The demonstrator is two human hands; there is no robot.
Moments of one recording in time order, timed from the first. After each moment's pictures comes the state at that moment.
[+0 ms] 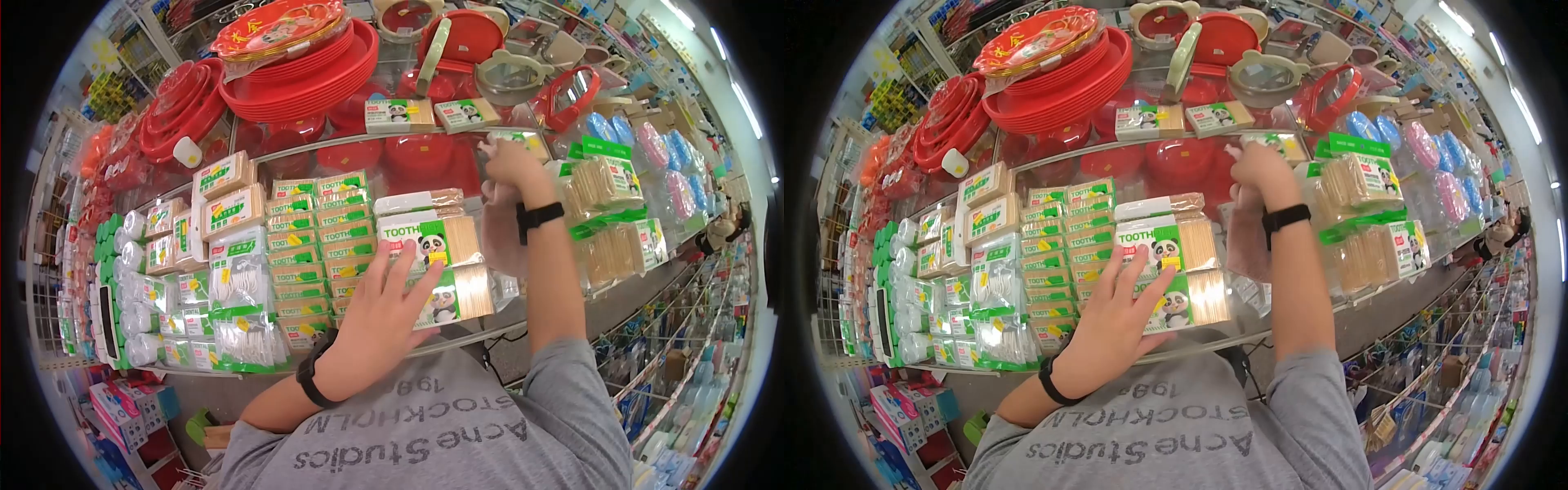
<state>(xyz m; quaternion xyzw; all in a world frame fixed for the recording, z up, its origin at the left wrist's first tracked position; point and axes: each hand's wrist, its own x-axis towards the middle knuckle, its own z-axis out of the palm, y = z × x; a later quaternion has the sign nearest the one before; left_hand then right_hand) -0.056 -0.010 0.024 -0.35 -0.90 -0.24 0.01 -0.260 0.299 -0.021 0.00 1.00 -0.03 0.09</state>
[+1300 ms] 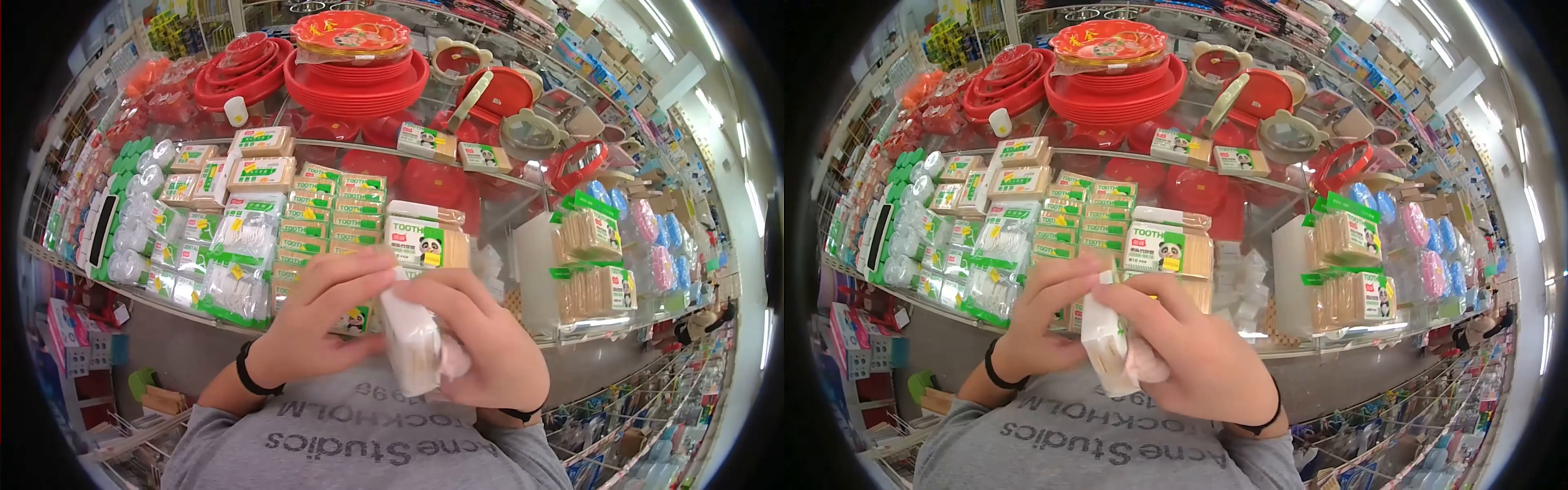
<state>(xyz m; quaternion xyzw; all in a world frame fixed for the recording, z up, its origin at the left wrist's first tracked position) -0.021 -0.056 0.064 -0.34 -0.79 -0.47 0.20 -0.019 0.168 0.138 -0.34 0.82 -0.45 0.05</state>
